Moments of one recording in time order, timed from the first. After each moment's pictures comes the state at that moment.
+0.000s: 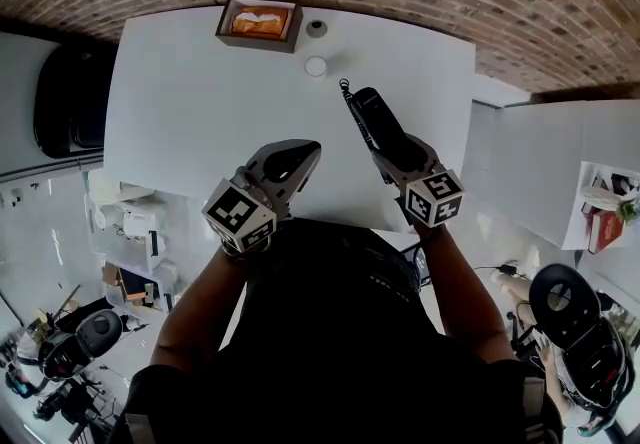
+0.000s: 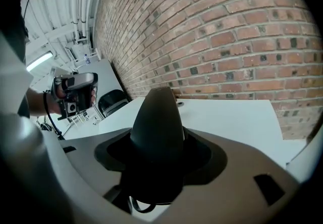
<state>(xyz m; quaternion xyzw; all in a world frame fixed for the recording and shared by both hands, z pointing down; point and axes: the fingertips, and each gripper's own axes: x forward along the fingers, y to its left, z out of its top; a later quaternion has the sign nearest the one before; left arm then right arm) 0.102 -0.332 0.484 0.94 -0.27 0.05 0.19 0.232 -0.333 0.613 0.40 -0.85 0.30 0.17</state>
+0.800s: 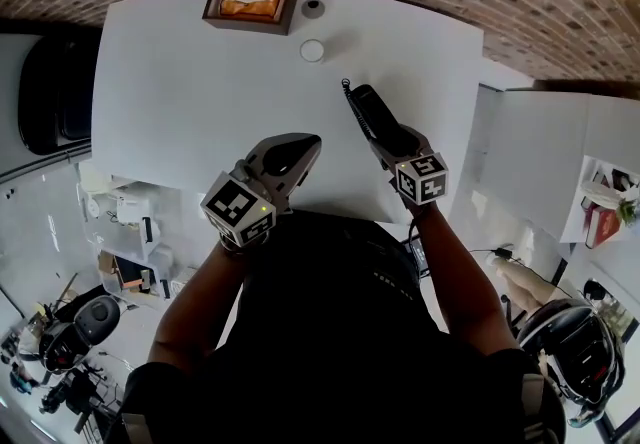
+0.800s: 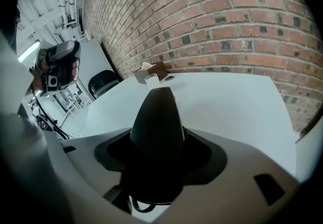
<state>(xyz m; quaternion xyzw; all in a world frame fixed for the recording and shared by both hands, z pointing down) 0.104 -0.341 0.527 0.93 -0.26 0.06 0.24 0.243 -0.331 0.724 0.40 -0.82 0.33 0.26</state>
